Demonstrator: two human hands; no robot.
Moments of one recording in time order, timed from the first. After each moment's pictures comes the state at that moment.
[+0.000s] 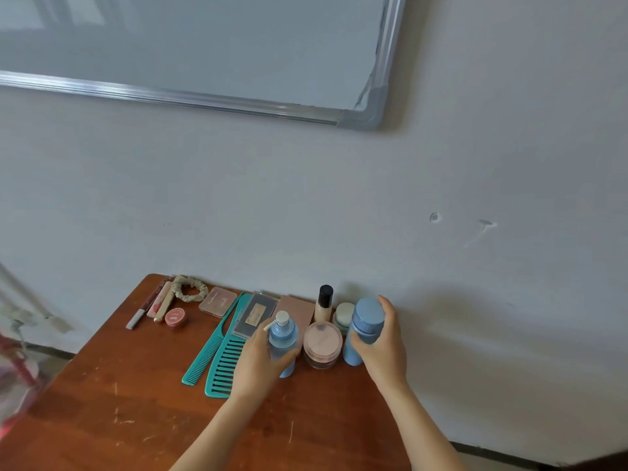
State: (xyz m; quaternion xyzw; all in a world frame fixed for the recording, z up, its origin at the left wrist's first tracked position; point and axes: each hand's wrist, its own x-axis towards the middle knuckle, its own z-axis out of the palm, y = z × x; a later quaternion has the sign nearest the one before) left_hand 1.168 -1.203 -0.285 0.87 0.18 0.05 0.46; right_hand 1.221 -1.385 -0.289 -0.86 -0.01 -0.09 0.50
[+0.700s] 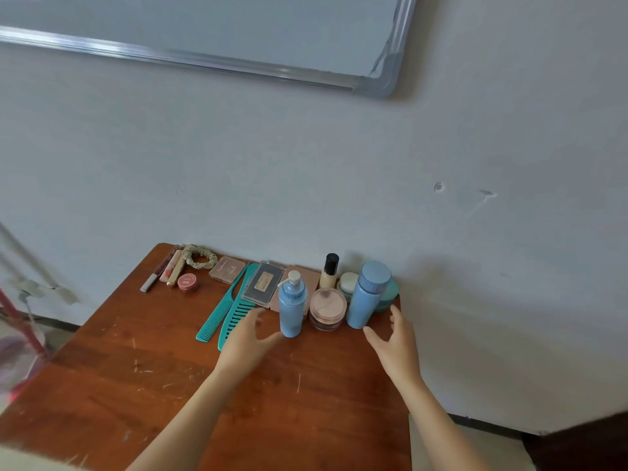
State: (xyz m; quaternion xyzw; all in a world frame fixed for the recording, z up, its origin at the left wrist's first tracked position) left_hand 1.131 -1.170 -0.303 0.89 0.20 -0.05 0.41; right_hand 1.180 -1.409 -0.315 -0.91 0.05 -0.01 0.41
